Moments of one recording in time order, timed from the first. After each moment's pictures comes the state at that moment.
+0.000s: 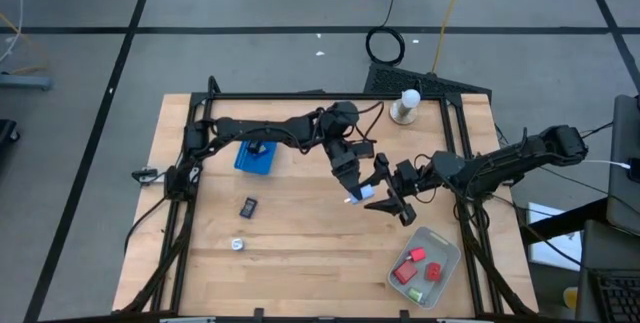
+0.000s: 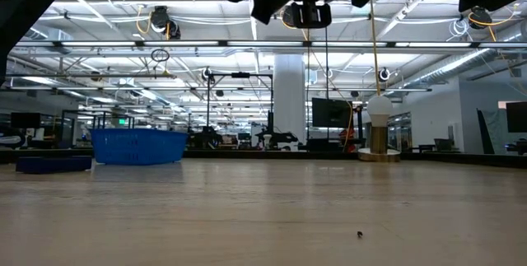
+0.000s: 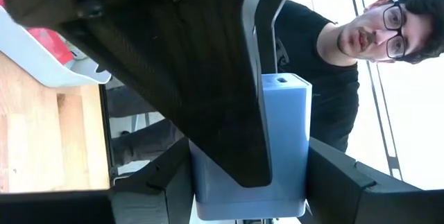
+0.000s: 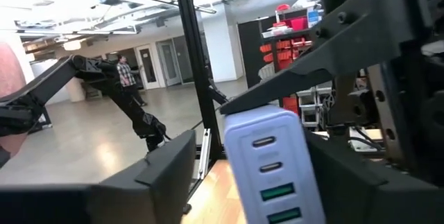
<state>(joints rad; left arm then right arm) 0.17 2.09 1.76 0.07 1.34 -1.04 0.17 1.14 0.49 0.86 -0.18 0.22</state>
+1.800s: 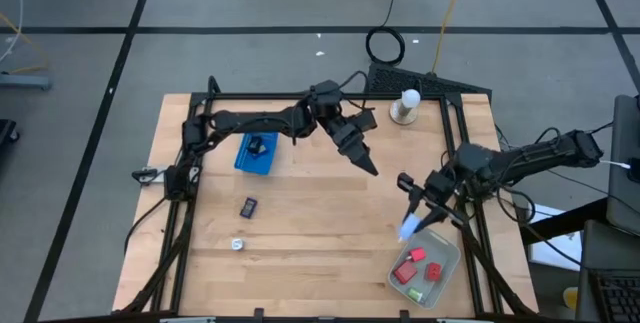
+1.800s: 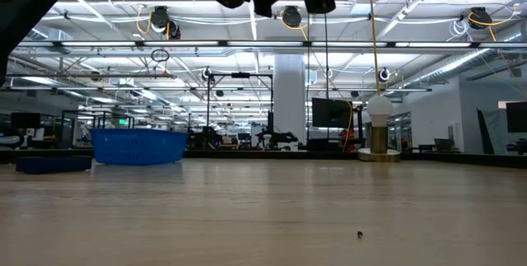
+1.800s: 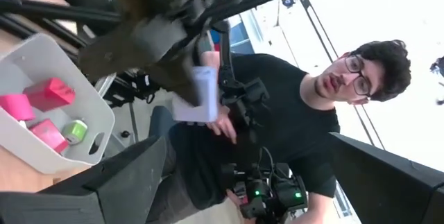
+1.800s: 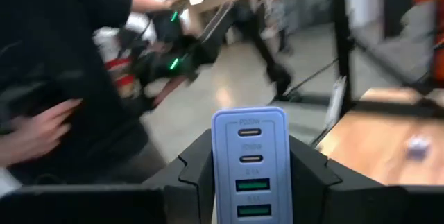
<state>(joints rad) 0.24 2.08 1.76 0.47 1.22 -1.31 0.17 0.77 0.49 0.39 -0.68 0.29</state>
